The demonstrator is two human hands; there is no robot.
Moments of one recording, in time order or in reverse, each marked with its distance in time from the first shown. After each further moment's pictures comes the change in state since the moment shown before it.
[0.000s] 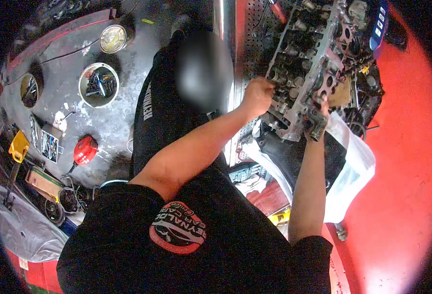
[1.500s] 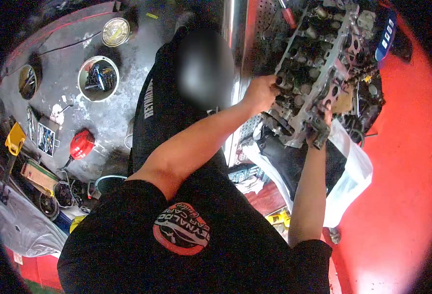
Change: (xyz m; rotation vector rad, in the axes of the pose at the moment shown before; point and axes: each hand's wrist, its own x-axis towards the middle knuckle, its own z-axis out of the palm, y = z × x) left_hand 0.027 0.004 -0.016 -0.062 -0.102 0.034; right_hand 0.003 -0.001 0.004 -0.072 0.008 -0.019
